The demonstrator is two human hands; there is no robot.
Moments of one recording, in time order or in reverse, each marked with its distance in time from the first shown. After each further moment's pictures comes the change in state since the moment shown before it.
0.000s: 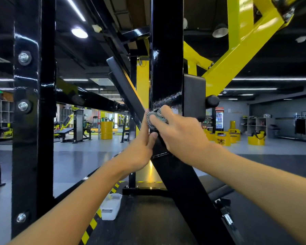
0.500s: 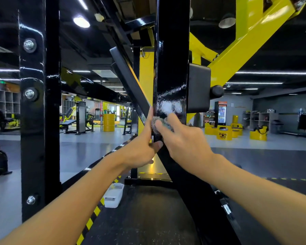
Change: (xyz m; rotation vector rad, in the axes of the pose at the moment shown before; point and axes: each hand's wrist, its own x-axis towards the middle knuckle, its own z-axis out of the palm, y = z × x) left_hand -0.020 -0.002 -0.001 -0.049 -0.114 -0.102; right_hand -0.034 -0.024 0.001 0.035 -0.018 0.077
